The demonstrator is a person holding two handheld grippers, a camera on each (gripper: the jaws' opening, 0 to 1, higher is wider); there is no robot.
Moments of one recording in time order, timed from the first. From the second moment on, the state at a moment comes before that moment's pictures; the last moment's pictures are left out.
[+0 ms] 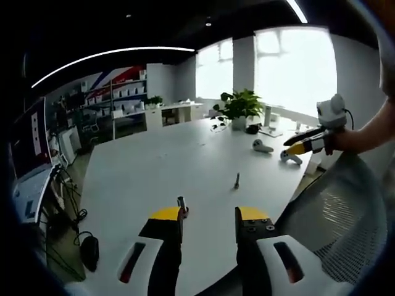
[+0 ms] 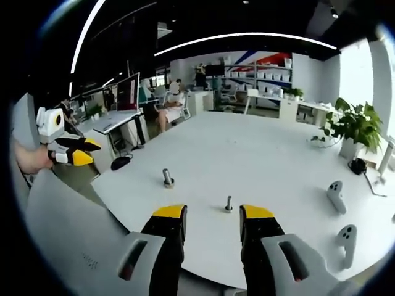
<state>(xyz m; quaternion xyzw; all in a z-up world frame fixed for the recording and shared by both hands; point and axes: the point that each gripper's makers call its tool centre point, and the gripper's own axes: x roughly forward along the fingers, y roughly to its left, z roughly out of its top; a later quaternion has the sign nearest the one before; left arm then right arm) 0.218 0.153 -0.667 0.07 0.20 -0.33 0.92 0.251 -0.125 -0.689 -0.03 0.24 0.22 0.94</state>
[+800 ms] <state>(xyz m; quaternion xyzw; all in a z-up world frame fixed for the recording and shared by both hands) 0.220 0.155 -0.667 0.06 0.21 -0.32 0.92 0.248 -0.117 -0.687 -0.04 0.25 0.22 0.94</state>
